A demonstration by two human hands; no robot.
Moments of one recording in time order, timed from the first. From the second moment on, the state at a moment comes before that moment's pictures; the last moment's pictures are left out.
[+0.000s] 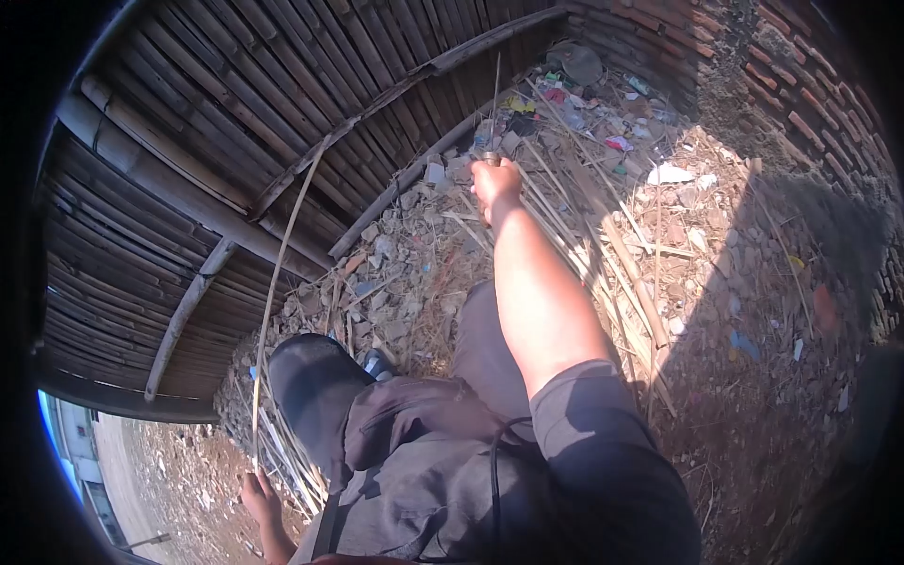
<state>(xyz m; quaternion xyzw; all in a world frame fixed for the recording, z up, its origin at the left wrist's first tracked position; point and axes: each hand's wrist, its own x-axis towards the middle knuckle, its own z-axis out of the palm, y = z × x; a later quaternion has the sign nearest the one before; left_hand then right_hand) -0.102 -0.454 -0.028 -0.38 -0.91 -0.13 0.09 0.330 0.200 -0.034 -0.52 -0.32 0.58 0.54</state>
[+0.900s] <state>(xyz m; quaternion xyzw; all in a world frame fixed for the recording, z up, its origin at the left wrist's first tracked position) -0.039 -0.439 -0.159 -0.18 -0.92 -0.26 -0.23 0.358 0.197 -0.021 -0.60 -0.42 0.43 0.53</state>
